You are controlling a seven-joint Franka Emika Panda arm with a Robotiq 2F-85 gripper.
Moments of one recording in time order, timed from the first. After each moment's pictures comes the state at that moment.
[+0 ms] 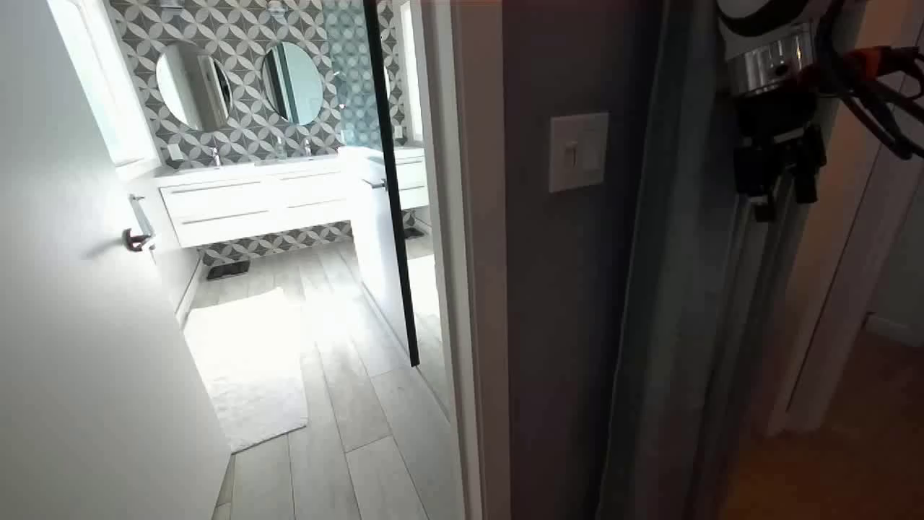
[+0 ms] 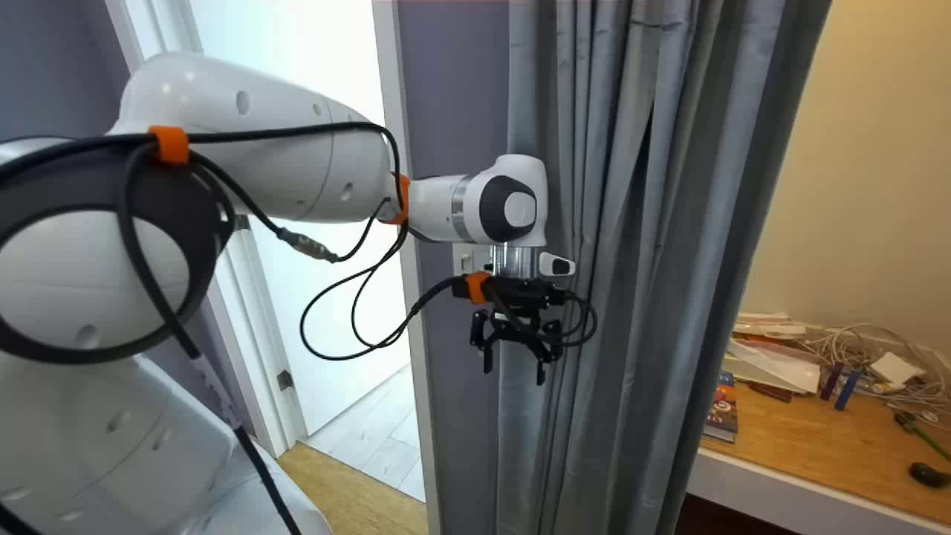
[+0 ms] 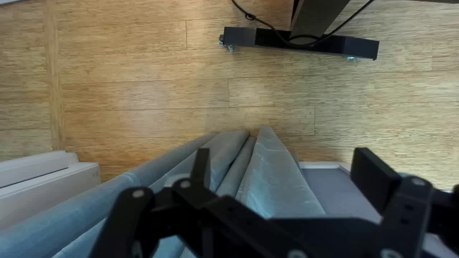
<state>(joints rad) -0.08 -0.32 -0.07 -2.27 -0.22 1.72 -0.17</state>
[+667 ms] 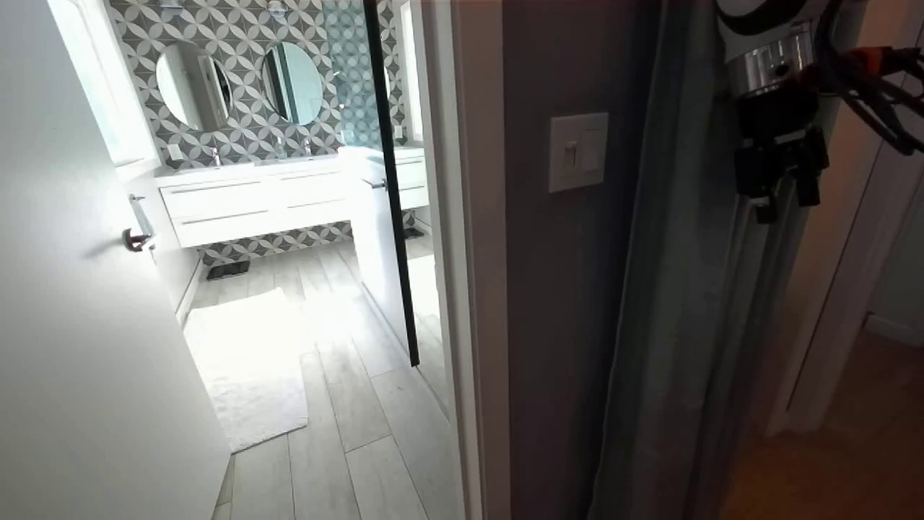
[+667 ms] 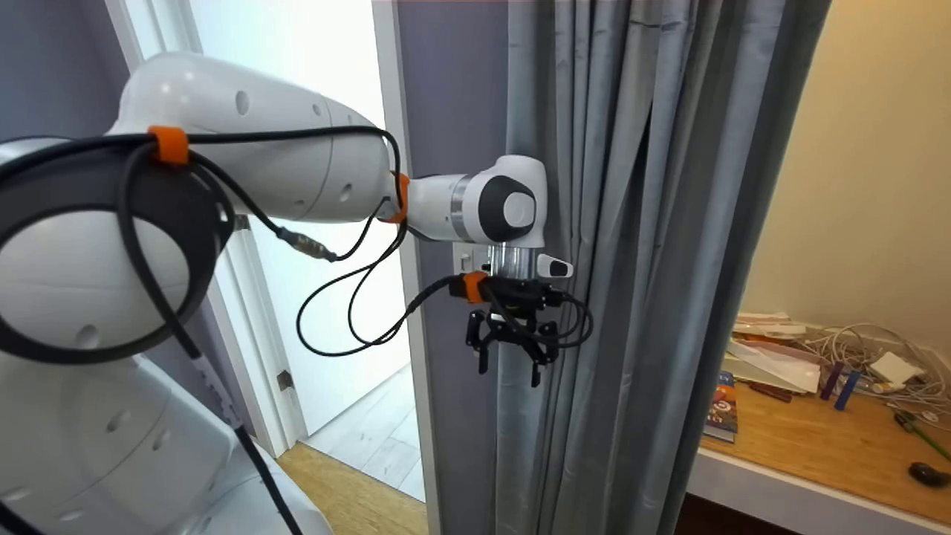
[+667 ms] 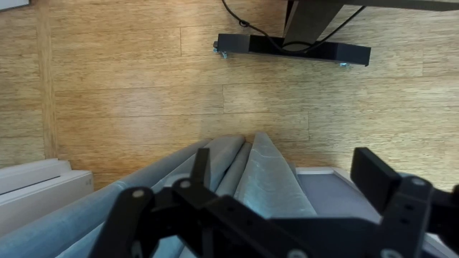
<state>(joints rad) -0.07 -0.32 -0.07 -2.27 -0.21 1.69 -0.17</state>
